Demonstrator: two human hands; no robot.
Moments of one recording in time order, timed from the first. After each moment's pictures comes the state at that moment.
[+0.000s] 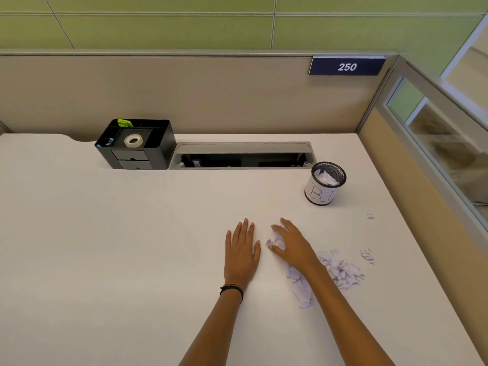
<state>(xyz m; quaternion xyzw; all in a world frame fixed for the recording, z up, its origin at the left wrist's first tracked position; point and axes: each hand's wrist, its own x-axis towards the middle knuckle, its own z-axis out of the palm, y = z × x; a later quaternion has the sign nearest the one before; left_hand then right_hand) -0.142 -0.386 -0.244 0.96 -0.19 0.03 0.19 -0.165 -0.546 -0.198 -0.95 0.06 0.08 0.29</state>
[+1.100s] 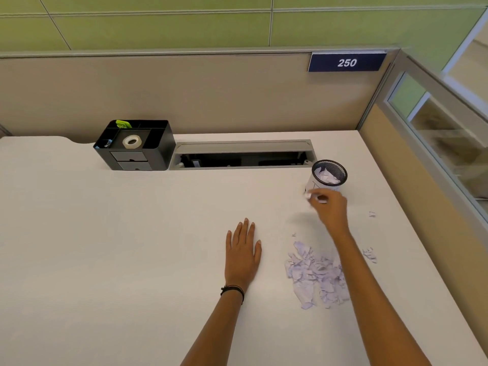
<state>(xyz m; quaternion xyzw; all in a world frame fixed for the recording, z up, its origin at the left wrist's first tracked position) -0.142 -0.386 -0.245 0.96 -0.19 0.03 0.19 -0.132 -0.610 -0.131 -0.85 0.17 -0.21 0.46</state>
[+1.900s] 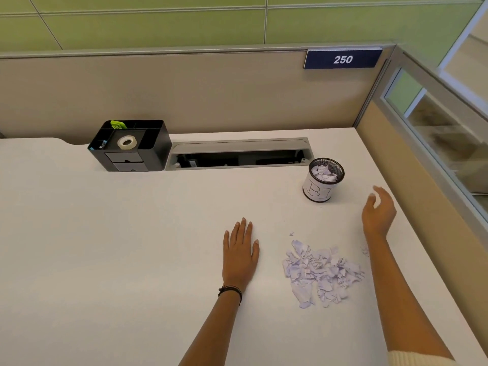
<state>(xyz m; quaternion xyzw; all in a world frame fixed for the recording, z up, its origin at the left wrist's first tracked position) -0.144 -0.386 -0.241 0.96 -0.18 0.01 0.19 -0.155 -0.711 -0.177 -0.79 0.34 -0.33 0.37</state>
